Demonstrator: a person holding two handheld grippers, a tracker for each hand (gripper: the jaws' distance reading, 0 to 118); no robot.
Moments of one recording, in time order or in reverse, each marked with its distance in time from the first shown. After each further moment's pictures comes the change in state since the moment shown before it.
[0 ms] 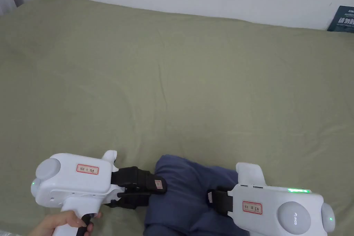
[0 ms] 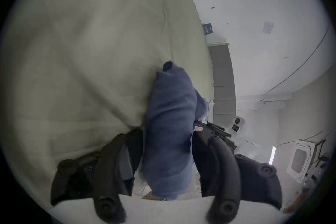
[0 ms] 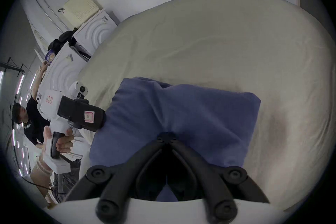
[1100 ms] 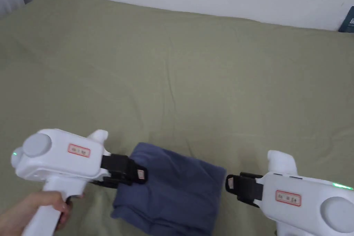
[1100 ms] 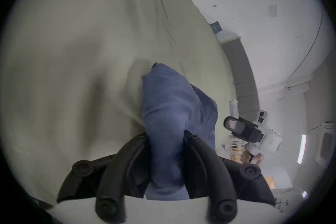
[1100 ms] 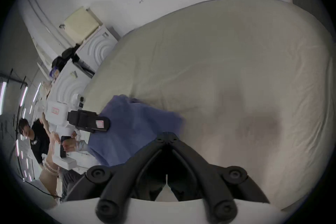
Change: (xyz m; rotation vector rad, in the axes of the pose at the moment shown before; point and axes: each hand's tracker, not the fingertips) left arm 0.035 0.025 0.064 0.059 0.283 -0.180; right arm 0.008 0.026 0.034 0.104 0.034 -0.084
